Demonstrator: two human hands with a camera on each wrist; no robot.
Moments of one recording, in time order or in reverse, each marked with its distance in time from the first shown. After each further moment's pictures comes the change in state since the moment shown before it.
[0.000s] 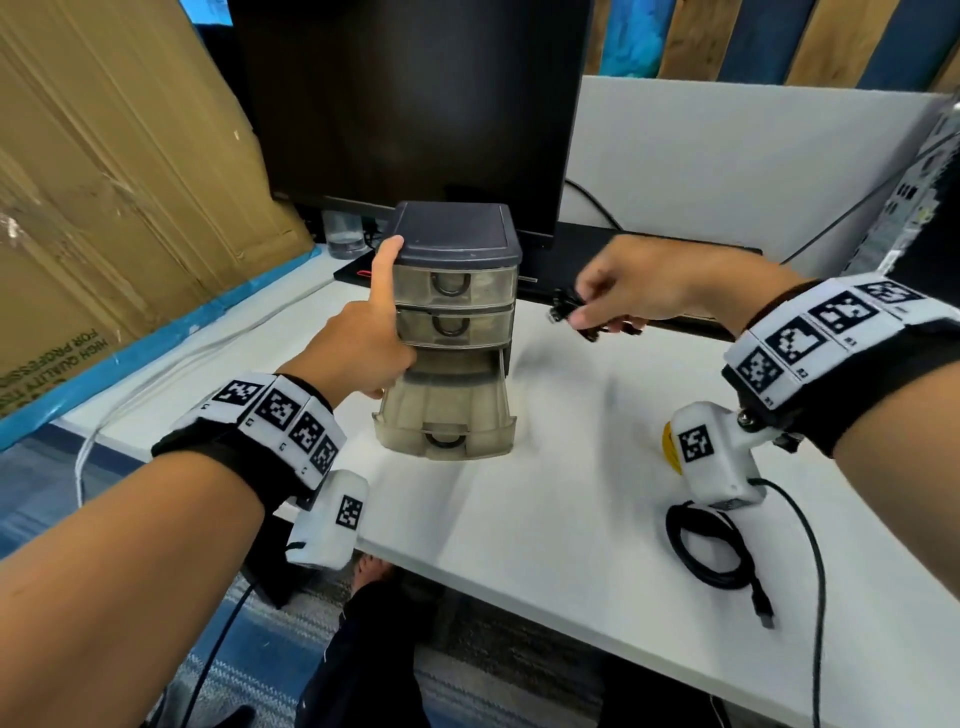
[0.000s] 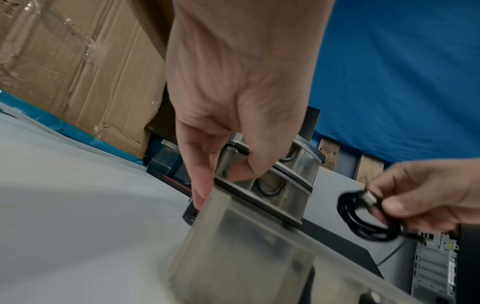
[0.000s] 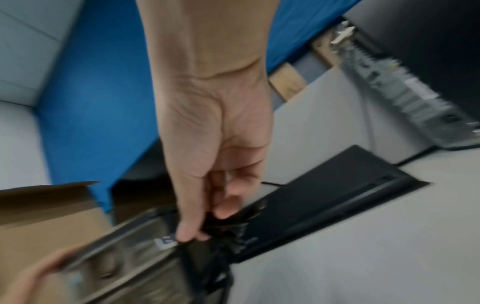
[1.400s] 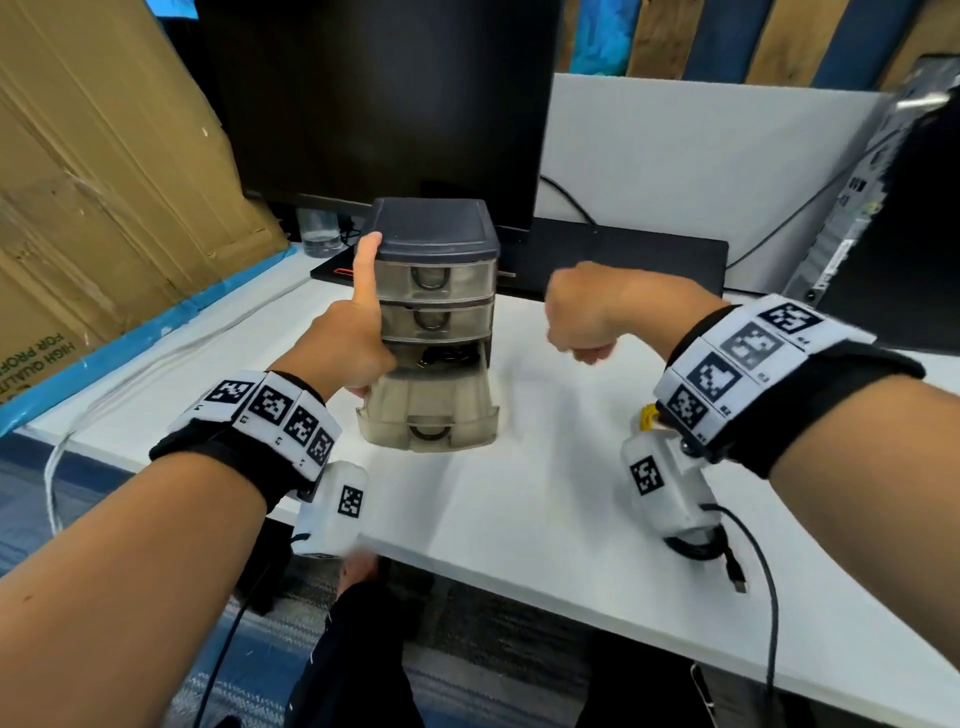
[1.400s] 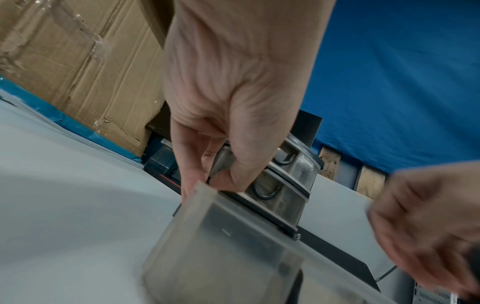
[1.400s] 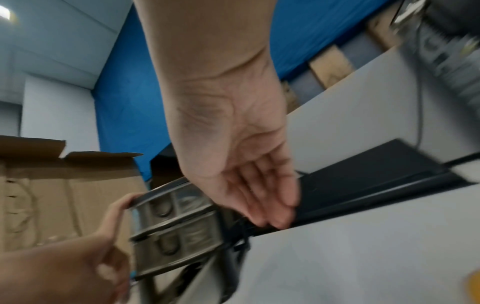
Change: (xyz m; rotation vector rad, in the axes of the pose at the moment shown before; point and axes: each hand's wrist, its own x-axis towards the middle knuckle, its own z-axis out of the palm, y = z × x) left_hand -0.001 0.001 0.003 -0.019 -0.025 -0.006; right_hand -0.009 -0.039 0.032 -0.215 -0.036 0.210
